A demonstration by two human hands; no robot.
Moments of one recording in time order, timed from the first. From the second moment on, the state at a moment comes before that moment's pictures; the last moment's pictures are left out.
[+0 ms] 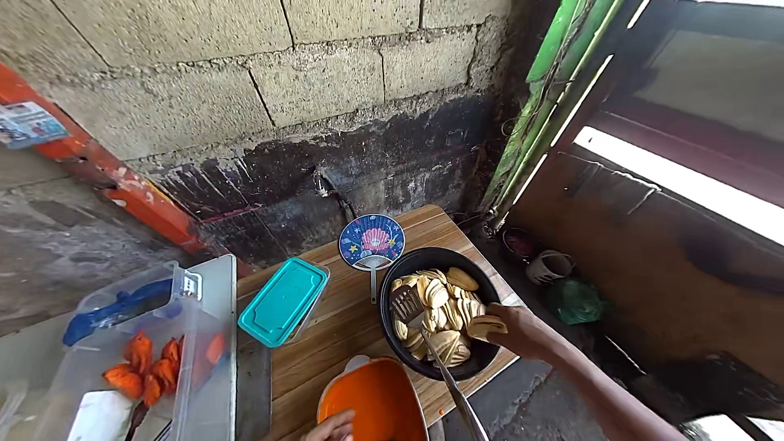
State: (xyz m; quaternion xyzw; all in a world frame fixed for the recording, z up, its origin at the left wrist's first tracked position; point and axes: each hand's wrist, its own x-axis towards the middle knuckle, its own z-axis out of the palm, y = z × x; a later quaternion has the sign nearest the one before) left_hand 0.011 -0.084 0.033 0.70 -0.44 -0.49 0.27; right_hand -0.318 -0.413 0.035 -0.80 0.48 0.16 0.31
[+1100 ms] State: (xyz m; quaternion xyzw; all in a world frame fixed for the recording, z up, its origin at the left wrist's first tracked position) left_hand 0.079 -0.045 0.054 0.66 -0.28 -0.44 0.55; right_hand -0.088 -0.165 0.050 -0.33 0.31 -0.24 0.86
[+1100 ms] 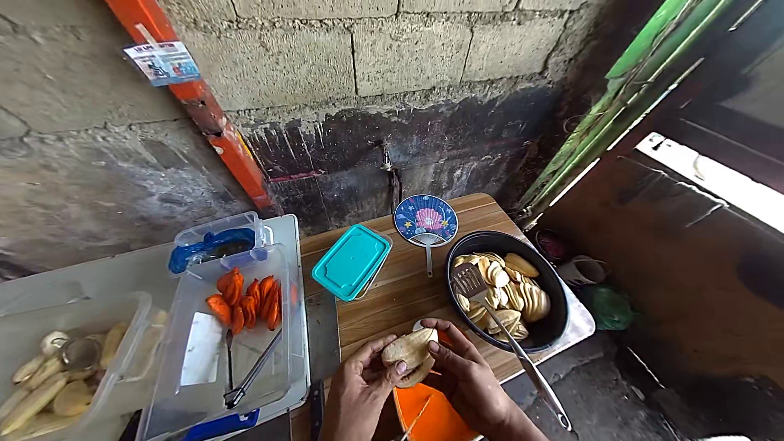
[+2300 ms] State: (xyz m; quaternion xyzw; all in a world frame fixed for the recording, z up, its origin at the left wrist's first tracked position) left_hand 0.051 -0.046 0.054 0.58 -0.25 -0.49 0.60; right_hand -0.122 -0.175 0.060 -0.56 0.33 -0.26 0.72
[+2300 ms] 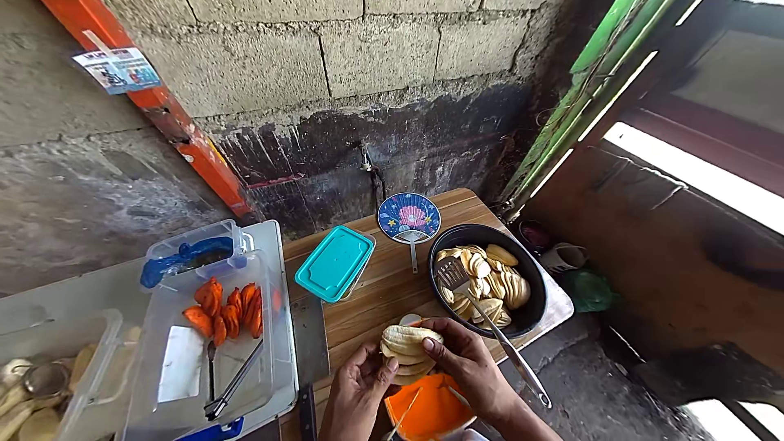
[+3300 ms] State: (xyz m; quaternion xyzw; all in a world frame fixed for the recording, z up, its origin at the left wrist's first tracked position) left_hand 0.036 -0.066 0.006 0.62 -0.23 -0.54 0.52; right_hand -0.131 -0.208 0.019 -0.56 0.40 -0.18 0.71
